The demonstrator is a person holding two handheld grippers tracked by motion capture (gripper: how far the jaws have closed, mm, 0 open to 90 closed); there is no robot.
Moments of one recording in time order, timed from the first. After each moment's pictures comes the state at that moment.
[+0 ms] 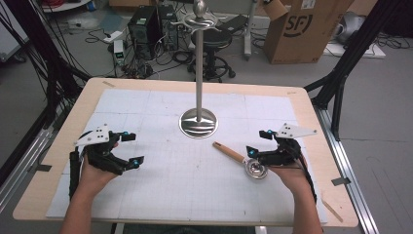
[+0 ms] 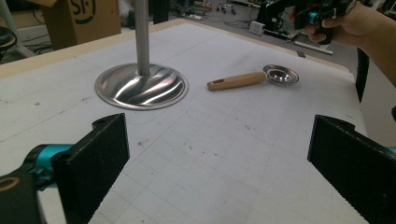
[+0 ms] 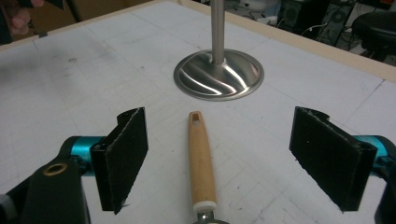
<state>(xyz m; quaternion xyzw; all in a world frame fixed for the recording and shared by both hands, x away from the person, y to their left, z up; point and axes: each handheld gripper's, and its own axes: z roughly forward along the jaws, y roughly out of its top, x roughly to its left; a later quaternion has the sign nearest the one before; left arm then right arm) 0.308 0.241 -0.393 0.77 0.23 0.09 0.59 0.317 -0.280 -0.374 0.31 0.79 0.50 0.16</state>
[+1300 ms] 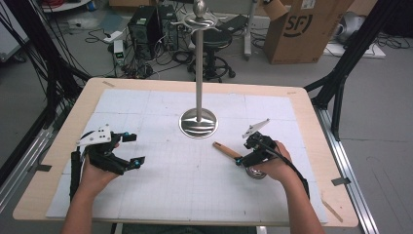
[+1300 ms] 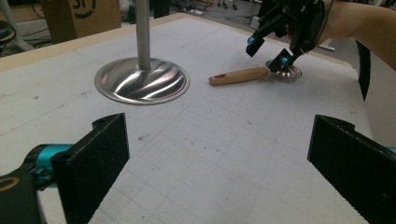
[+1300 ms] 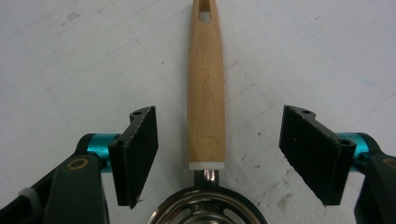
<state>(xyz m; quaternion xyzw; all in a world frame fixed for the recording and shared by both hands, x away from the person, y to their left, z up) 0.310 0.240 -0.396 0.77 0.24 0.09 0.58 0.357 -0.230 -0.406 0.30 0.91 0.27 0.08</state>
